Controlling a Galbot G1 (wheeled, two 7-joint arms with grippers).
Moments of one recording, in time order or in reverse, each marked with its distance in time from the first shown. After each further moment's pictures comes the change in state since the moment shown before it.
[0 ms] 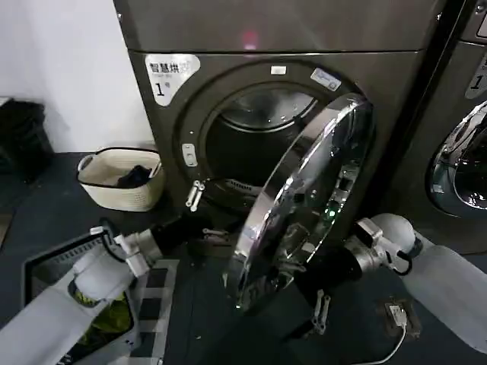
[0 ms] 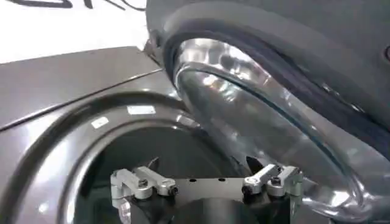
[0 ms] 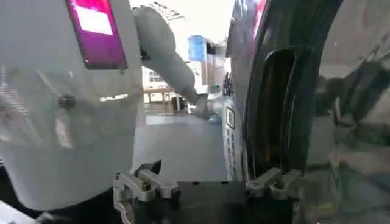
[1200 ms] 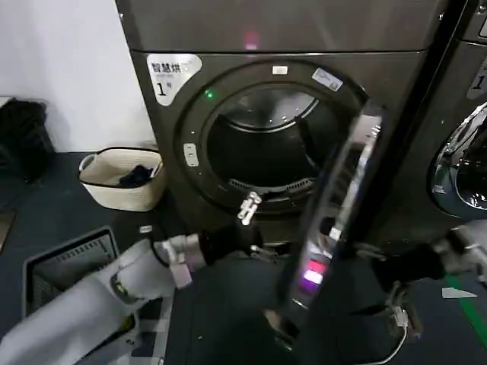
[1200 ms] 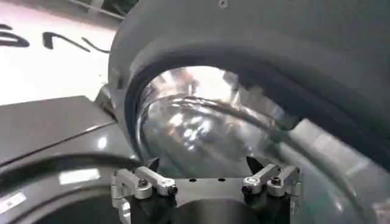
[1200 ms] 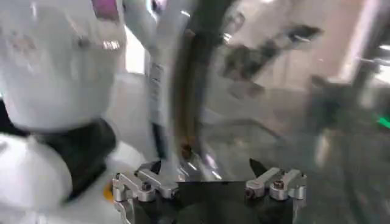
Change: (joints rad) left arm -0.294 -0.100 0.379 -0.015 0.004 0.008 -0.003; right arm -0.373 -0.339 0.468 -0.319 -0.059 0.341 0.002
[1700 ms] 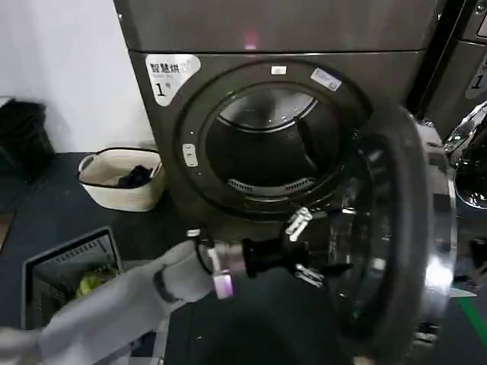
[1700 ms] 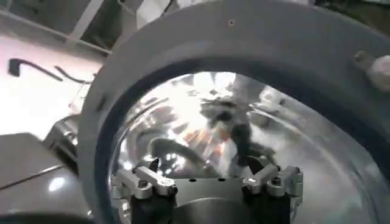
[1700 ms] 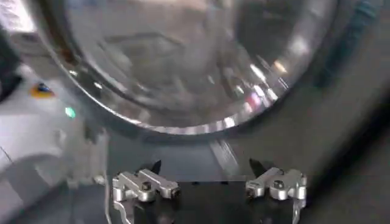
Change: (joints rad) left arm -0.151 -0.169 0.198 0.069 0.014 -0.008 0.000; right arm 0.005 -0.071 0.042 -0.580 -0.063 0.106 0.025
